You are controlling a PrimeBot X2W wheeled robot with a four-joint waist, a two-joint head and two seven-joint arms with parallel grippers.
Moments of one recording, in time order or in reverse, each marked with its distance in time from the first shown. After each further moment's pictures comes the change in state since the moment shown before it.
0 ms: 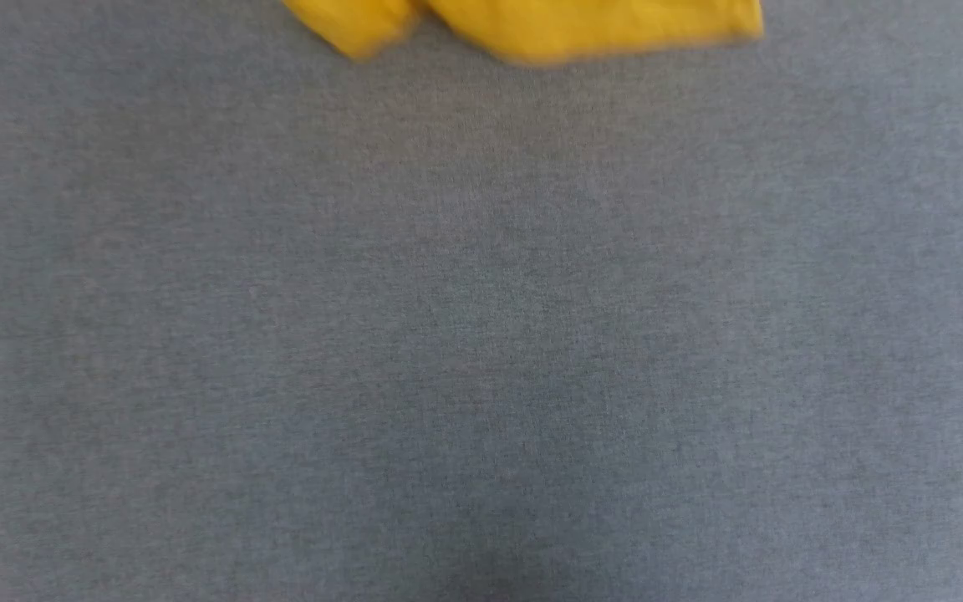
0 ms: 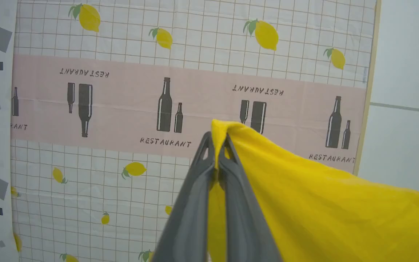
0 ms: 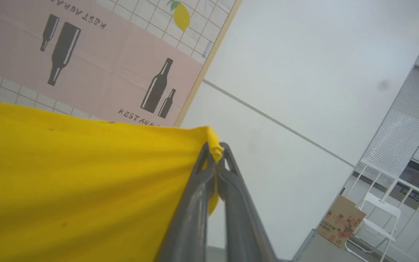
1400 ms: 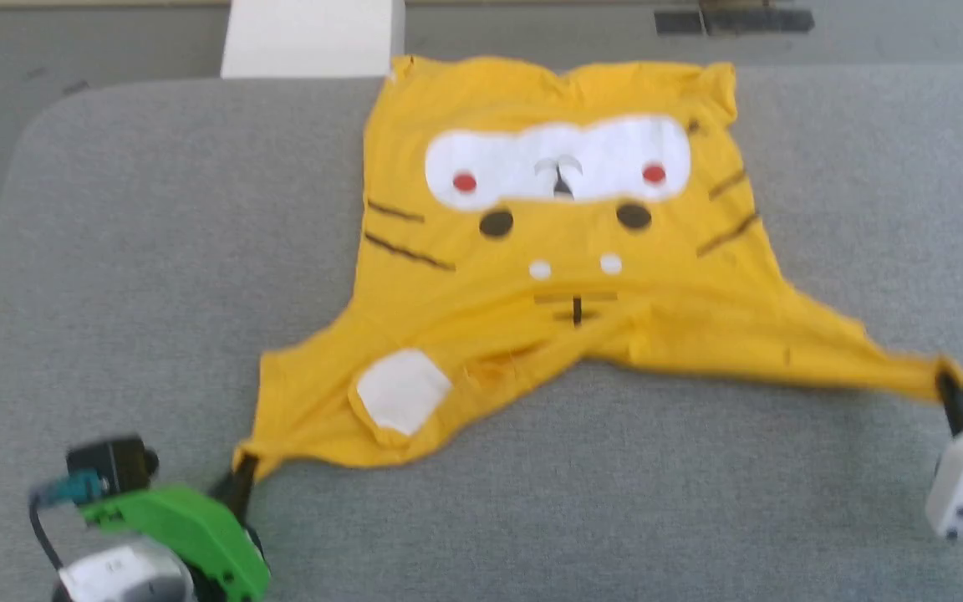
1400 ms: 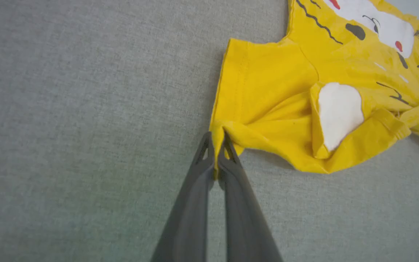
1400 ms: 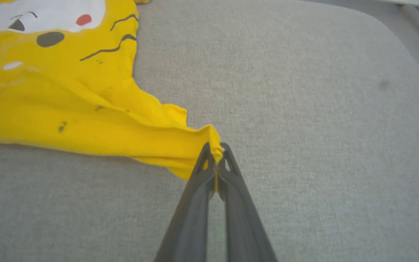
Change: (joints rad) left arm 1.503 -0.082 -0.042 -0.350 -0.352 0.042 0.241; right arm 1.375 0.132 -0.134 -0.319 0.340 0.000 0.196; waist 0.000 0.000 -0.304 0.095
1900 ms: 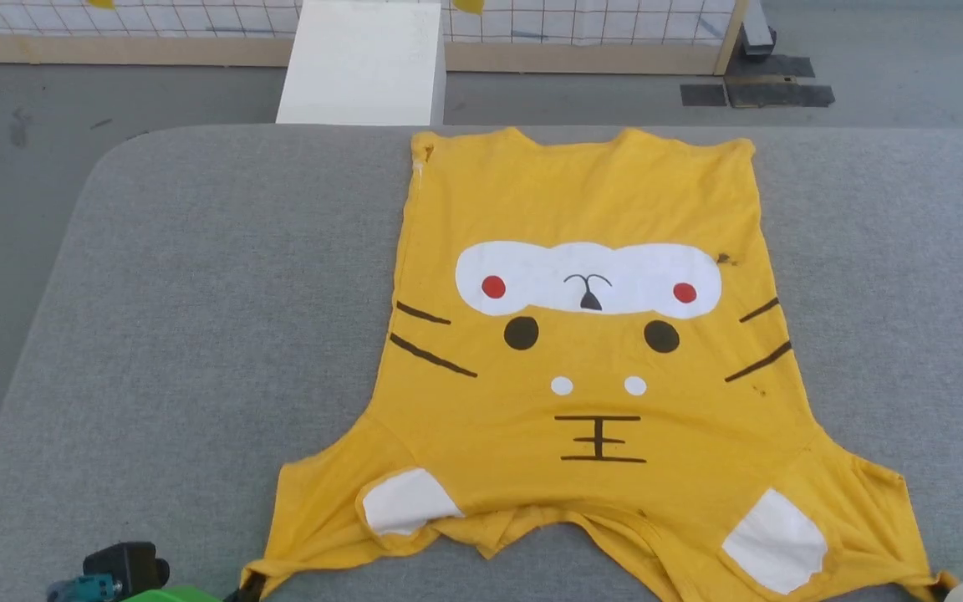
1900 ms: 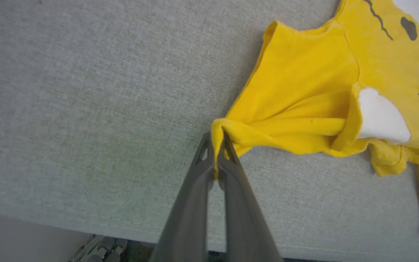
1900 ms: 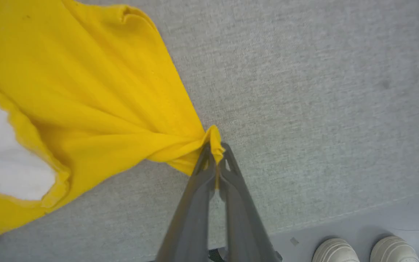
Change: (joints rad) left arm 0.201 -0.022 -0.001 0.012 -0.038 0.047 0.023; right arm 0.251 0.198 -0.203 -0.033 -0.021 0.000 0.292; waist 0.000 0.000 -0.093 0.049
